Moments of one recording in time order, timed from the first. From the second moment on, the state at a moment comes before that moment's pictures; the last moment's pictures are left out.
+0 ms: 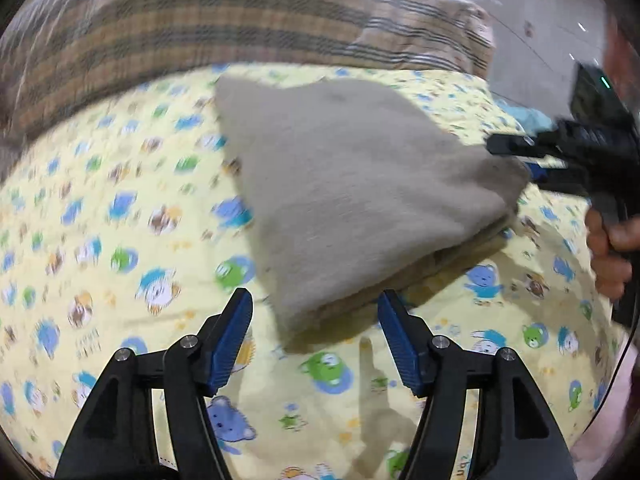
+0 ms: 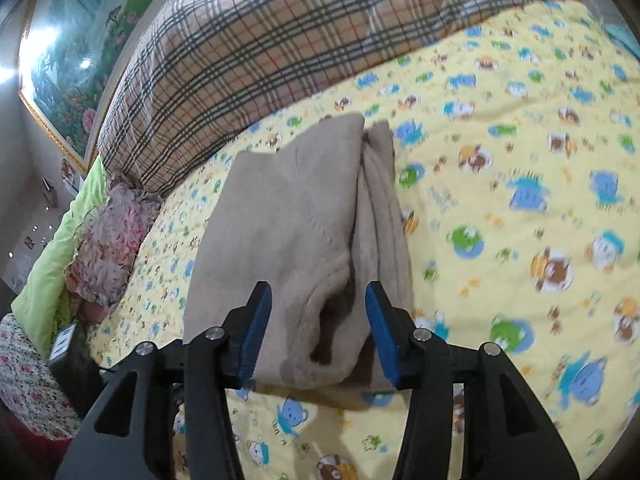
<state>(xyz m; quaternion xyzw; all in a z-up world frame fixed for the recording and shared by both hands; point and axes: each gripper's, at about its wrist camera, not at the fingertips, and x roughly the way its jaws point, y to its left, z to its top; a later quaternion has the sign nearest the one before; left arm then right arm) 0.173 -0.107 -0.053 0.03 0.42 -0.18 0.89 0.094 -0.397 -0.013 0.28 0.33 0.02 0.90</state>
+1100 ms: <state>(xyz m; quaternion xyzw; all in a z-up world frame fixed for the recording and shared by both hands) 0.197 -0.076 -0.073 -0.06 0.46 -0.16 0.87 0.087 -0.394 -0.031 0.21 0.34 -0.05 0.92</state>
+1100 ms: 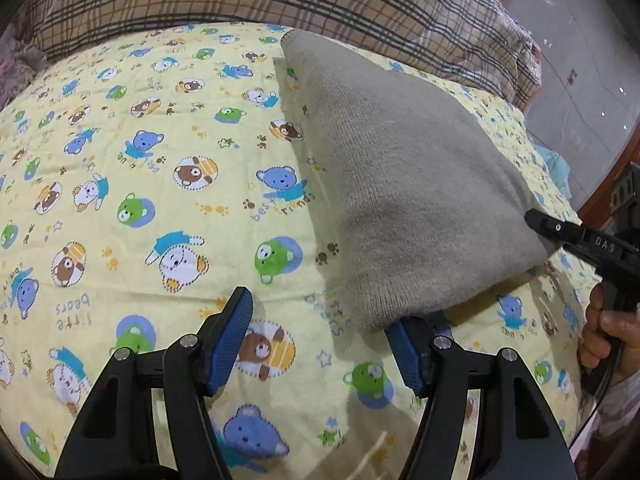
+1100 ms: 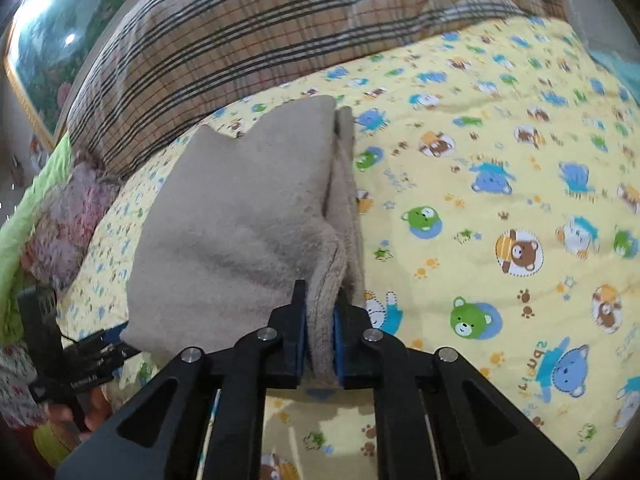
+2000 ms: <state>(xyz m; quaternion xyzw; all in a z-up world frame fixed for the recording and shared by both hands) 0.344 -0.093 -0.076 -0.22 0.53 -0.25 0.78 0.199 -0.447 -0.046 0.30 0.40 0.07 0.86</state>
